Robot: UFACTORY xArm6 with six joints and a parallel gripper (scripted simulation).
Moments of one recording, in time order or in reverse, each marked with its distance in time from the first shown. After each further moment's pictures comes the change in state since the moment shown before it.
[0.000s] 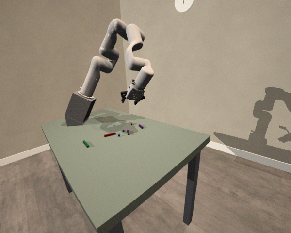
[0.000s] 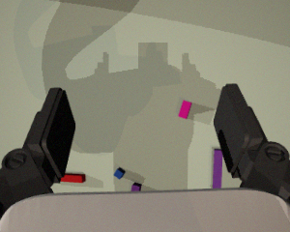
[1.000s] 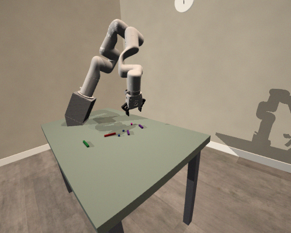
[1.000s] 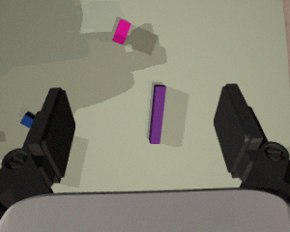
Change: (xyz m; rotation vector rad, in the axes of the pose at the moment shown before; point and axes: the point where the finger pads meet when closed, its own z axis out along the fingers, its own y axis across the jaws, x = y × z) arm -0.070 0.028 0.011 -0.317 -0.295 -0.305
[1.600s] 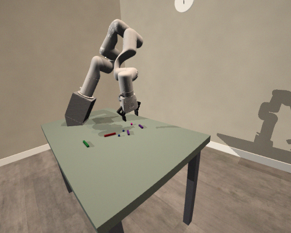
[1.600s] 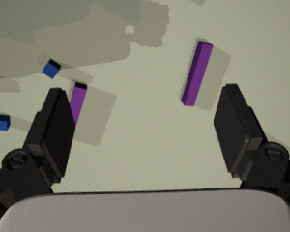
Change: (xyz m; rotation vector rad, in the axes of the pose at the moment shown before) arm -0.030 -0.040 0.001 0.000 -0.220 -0.113
